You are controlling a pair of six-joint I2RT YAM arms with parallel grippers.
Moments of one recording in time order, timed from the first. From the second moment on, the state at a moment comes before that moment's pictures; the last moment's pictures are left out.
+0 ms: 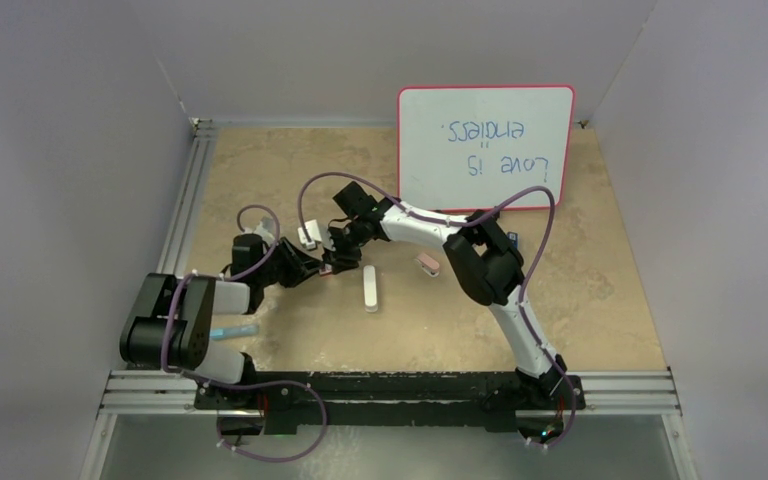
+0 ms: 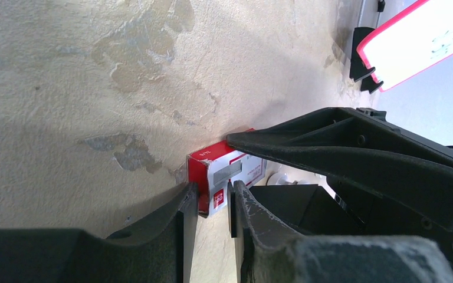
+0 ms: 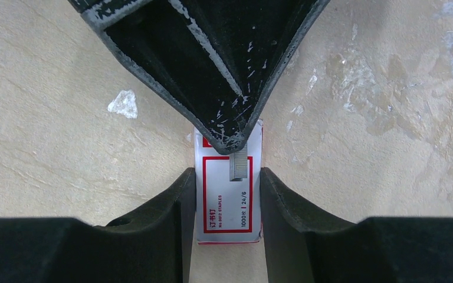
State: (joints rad) left arm -0.08 1.47 0.31 0.54 0.49 -0.89; right arm 0.83 2.28 1.73 -0.49 -0.65 -0.88
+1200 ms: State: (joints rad) left arm -0.08 1.57 0.37 0.55 0.61 -0.88; right arm 0.71 2.05 1.49 -0.25 -0.65 -0.69
